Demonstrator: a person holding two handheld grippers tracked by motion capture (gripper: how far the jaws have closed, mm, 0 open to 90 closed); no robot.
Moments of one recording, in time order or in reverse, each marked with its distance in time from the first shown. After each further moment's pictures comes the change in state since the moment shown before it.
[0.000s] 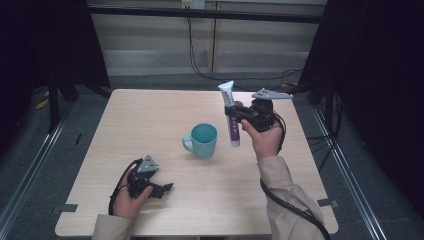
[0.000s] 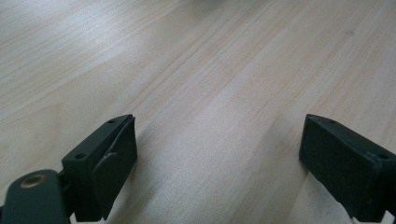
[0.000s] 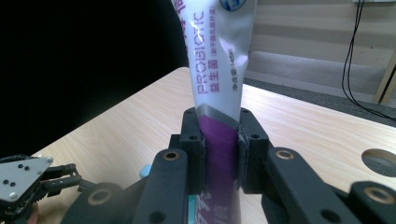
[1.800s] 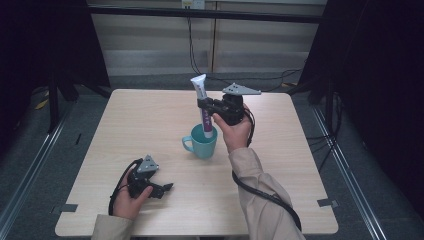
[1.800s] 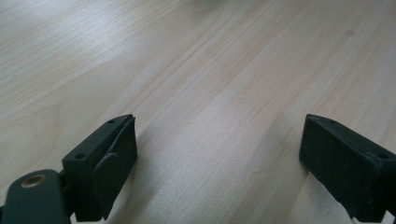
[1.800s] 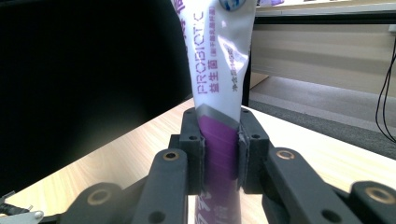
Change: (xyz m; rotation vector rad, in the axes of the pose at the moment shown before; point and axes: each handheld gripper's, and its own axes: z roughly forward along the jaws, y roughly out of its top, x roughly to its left) left arm -0.001 0.000 0.001 -0.009 0.000 -0.008; right arm 0.025 0.005 0.073 -0.095 0.078 -0.040
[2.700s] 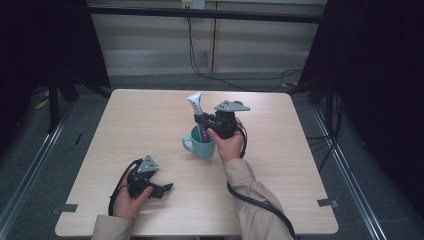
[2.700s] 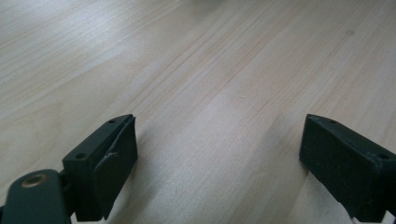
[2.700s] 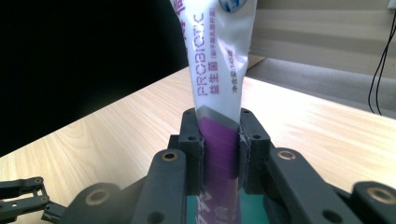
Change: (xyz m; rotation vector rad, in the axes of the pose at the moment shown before) left arm 0.000 0.000 -0.001 0.008 0.002 0.004; right arm 0.000 -0.052 0.020 0.058 -0.036 -0.015
